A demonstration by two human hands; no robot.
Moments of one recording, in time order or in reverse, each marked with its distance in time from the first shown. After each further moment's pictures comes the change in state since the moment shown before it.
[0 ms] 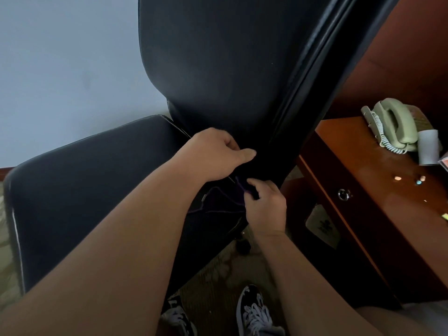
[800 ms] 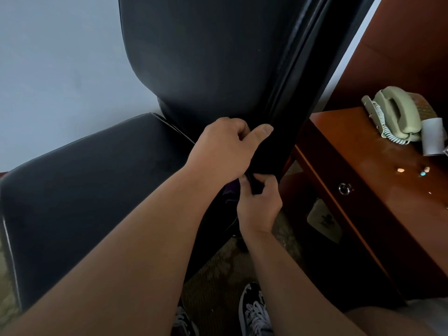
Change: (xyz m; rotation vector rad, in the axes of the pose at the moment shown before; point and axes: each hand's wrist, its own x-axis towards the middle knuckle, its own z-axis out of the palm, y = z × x) left_hand 0.005 0.026 0.028 -0.161 0.190 0.168; right_hand 0.004 -0.011 0.022 0.418 0.261 0.369
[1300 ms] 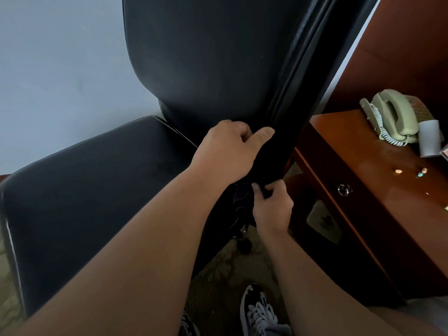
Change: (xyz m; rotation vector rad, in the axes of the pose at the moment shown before) left_hand 0.001 0.000 0.002 0.019 -0.008 -0.019; right_hand 0.025 0.035 -0.019 -0.294 -0.097 0.071
